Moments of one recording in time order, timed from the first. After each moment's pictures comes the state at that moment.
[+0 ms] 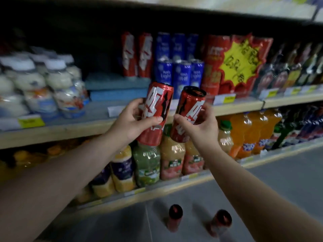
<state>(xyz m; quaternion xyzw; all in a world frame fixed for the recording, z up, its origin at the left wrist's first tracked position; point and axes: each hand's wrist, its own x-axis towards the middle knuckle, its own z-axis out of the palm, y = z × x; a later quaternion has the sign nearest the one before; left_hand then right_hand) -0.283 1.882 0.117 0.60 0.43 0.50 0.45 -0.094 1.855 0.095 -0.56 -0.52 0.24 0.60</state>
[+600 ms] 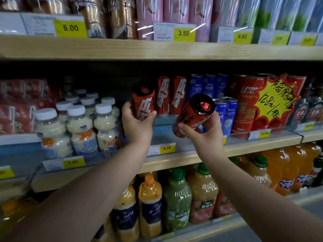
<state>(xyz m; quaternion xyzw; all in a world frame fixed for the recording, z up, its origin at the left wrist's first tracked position) -0.345 1.974 0.169 0.45 0.46 0.73 0.24 -0.191 1.916 0.157 -0.44 -0.55 0.24 0.66</state>
